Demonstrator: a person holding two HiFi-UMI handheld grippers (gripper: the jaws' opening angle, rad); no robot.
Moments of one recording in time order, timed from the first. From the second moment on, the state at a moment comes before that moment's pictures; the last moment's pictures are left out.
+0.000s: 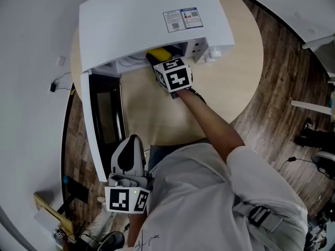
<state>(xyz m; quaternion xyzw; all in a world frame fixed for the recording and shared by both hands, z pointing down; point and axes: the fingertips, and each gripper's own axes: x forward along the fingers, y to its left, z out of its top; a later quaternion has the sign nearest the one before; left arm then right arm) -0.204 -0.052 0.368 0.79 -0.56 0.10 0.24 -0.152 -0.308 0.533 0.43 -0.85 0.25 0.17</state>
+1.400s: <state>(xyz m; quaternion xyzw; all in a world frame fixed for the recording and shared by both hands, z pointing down) -0.217 -0.053 0.373 0.80 -0.54 0.08 0.25 -0.185 -0.349 0.551 0.47 -0.84 0.14 0.25</state>
